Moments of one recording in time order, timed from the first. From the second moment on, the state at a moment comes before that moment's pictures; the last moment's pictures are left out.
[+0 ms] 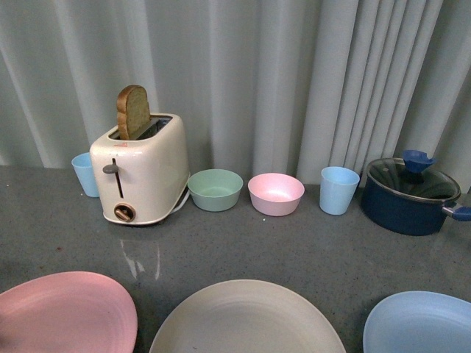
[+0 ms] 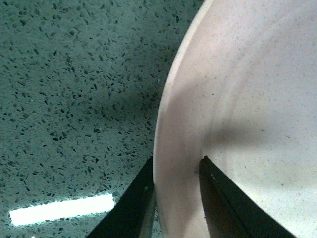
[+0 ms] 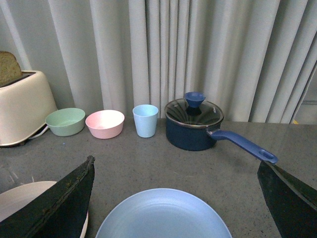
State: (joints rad) left arm 0.33 2.07 0.95 -0.03 0.20 0.55; right arm 0.00 0.00 0.01 0.00 0.00 0.00
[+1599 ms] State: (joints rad) left arm 0.06 1.72 0.99 -0.29 0.45 0.18; right arm 0.00 0.00 0.01 0.00 0.00 0.00
